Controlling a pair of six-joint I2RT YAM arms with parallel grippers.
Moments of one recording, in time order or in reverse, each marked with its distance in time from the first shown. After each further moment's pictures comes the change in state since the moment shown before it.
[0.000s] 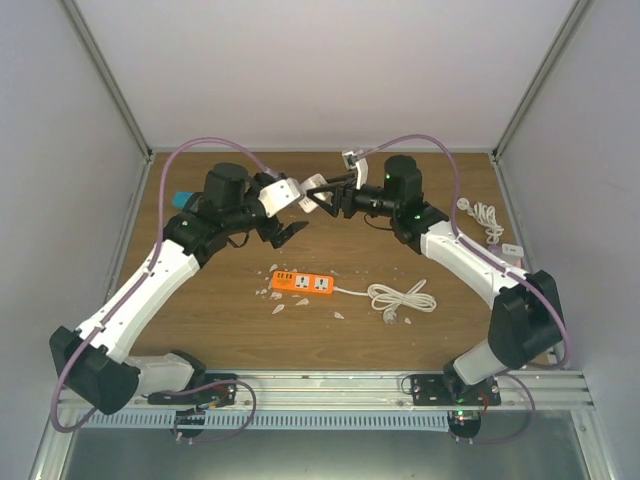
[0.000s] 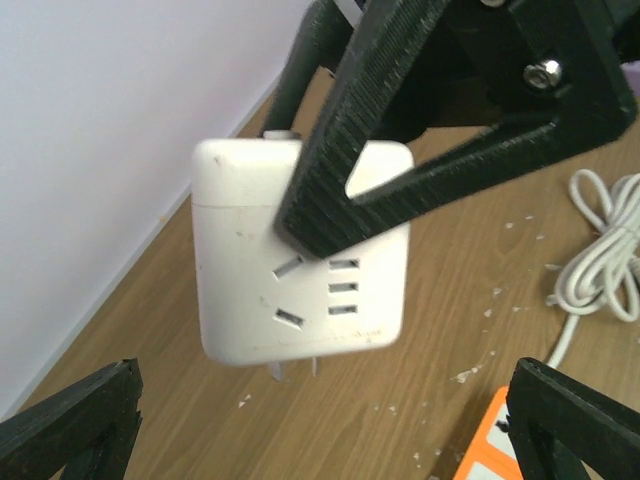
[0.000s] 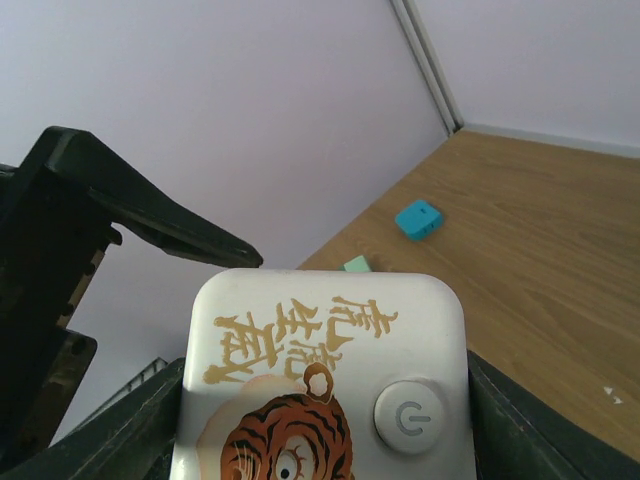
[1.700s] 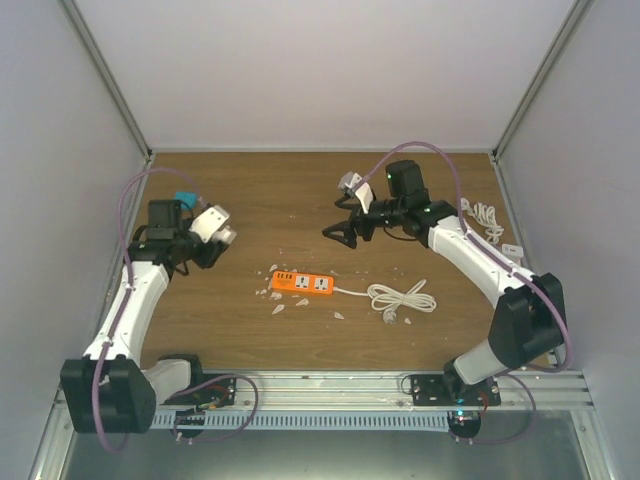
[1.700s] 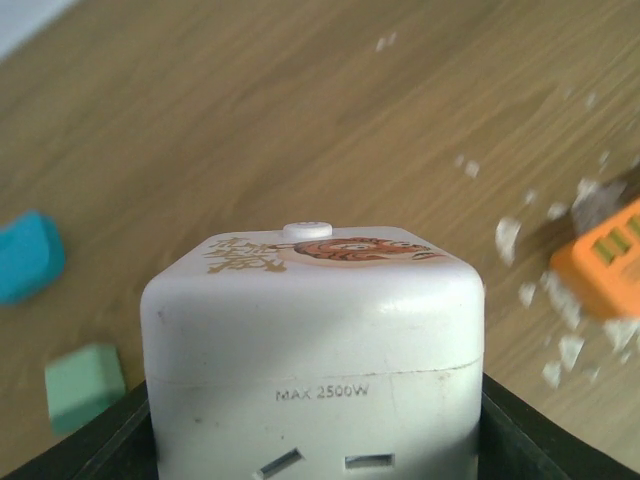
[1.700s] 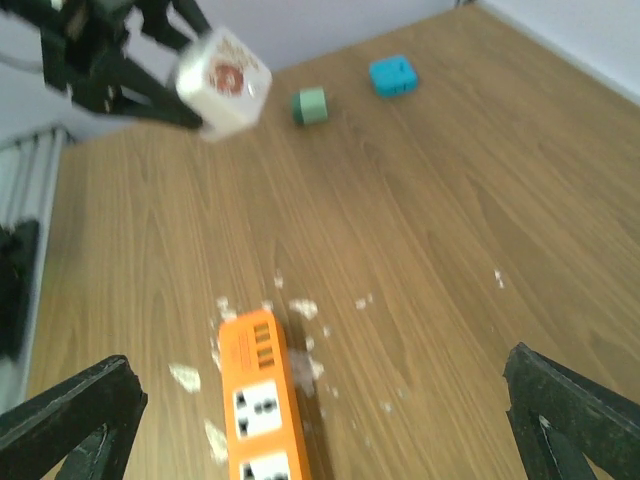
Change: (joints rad) left arm 0.479 -0.105 -0.322 -0.101 -0.032 0.117; right arm -0.065 0.012 0.039 -0.436 -0.084 -0.641
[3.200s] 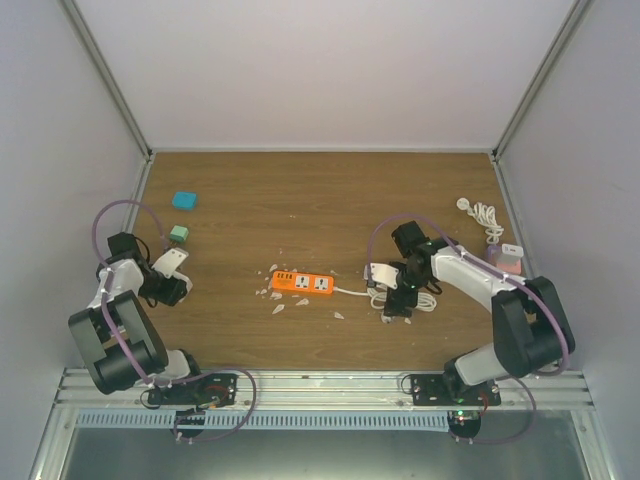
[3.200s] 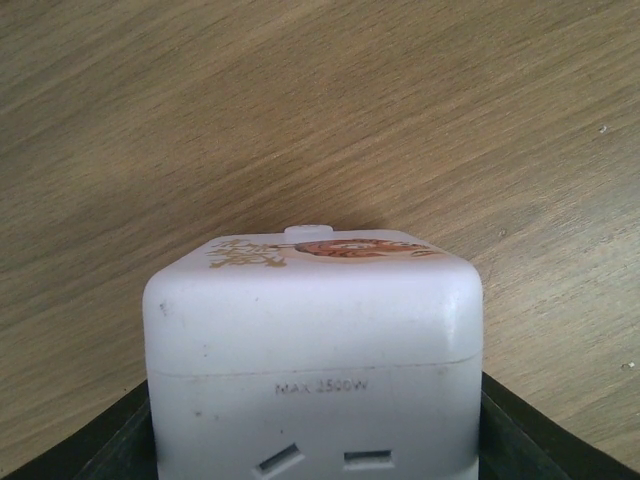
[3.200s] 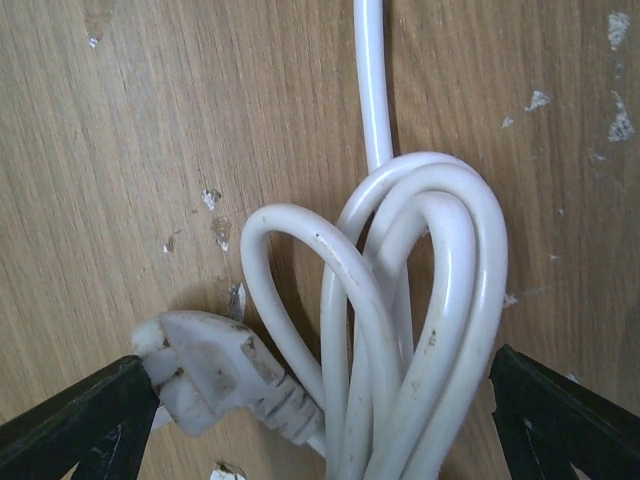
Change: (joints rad) left arm 0.523 0.230 -0.195 -0.081 -0.053 0.325; right arm -0.047 -0.076 -0.390 -0.518 0.535 -0.727
